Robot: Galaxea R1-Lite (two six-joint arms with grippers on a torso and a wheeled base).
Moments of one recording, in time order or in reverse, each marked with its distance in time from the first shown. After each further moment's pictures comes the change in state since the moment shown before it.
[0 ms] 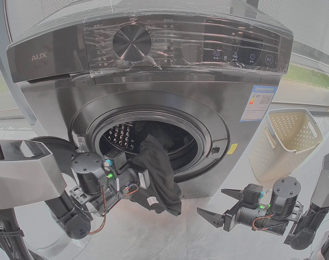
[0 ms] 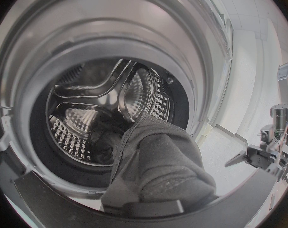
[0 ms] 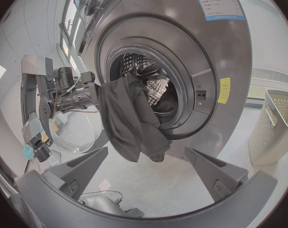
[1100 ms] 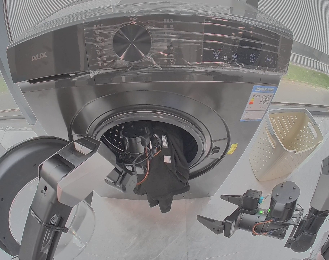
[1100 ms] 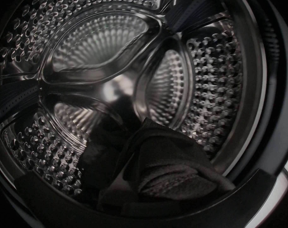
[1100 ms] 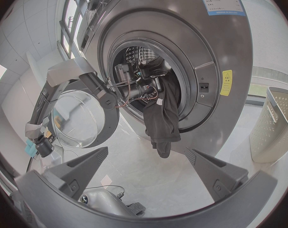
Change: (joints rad) left arm 0.095 0.501 -0.976 0.368 0.096 -0.040; right arm 0.024 0.006 0.033 0.000 0.002 0.001
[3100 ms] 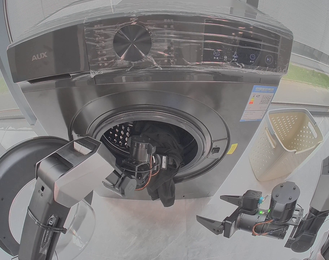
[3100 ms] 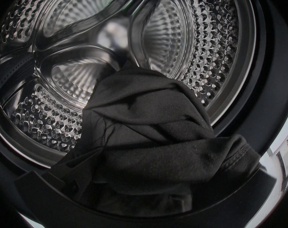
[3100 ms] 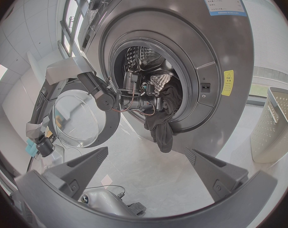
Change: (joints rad) left arm -0.016 -0.024 0.074 0.358 -0.017 0.028; right arm 0.003 -0.001 0.001 0.000 0.005 0.000
